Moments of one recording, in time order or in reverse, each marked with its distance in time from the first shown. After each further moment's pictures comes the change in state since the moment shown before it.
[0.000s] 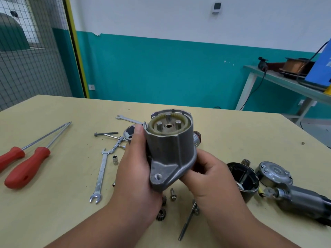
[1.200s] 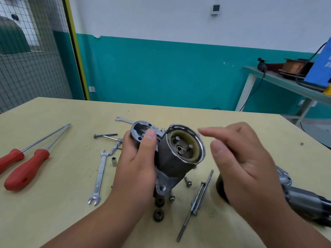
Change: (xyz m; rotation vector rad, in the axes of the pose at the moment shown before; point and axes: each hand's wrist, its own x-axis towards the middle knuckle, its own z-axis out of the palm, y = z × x) left_hand 0.005 -0.001 -0.013 0.585 0.138 0.243; right_hand 0.000 -0.028 -0.043 -0.446 0.190 -0.489
